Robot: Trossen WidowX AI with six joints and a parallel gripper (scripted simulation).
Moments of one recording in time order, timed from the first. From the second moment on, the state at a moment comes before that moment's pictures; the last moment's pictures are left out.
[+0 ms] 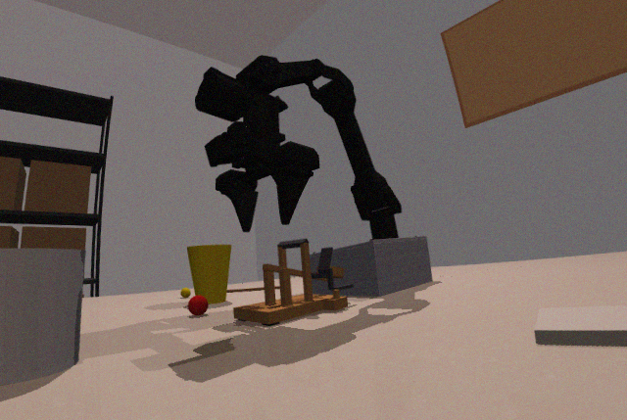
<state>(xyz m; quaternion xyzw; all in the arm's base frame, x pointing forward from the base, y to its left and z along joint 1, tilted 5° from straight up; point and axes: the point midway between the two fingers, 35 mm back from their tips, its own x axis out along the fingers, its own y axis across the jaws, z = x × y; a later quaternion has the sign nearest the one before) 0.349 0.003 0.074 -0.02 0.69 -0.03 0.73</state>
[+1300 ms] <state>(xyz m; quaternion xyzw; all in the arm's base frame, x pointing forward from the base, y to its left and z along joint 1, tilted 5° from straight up) 0.345 -0.003 -0.006 -0.02 0.69 -0.03 0.72</state>
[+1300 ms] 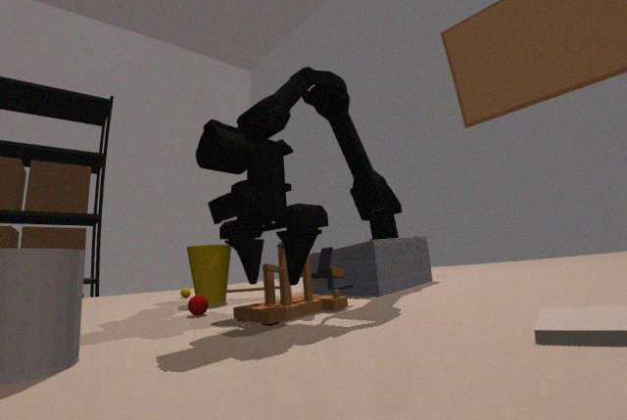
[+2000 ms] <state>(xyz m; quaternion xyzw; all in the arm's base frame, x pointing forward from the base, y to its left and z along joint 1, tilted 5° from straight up) 0.344 -0.004 -0.019 -0.02 0.69 -0.03 0.72</state>
